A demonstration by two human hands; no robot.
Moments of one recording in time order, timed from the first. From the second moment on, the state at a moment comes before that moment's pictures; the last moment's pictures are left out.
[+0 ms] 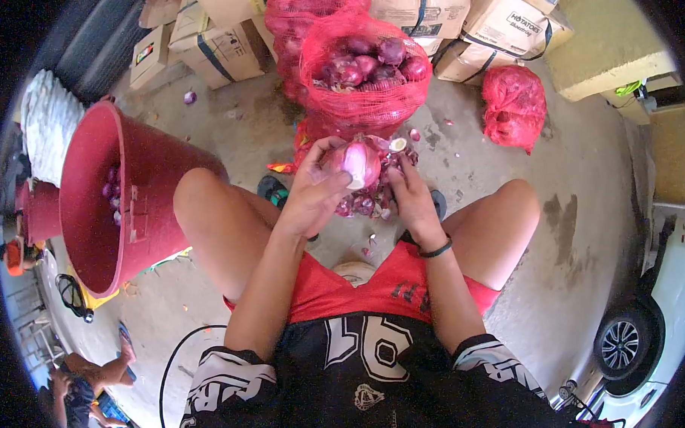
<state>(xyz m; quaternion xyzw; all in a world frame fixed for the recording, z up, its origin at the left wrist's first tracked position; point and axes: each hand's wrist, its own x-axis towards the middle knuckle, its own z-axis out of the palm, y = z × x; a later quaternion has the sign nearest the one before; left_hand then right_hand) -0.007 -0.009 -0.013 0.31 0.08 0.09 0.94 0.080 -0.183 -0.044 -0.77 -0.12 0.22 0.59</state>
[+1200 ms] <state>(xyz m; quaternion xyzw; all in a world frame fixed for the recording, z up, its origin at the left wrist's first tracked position) -0.008 -0.010 -0.014 0.28 0.09 0.07 0.95 0.061 -0.190 -0.007 -0.62 -0.15 0.21 0.74</state>
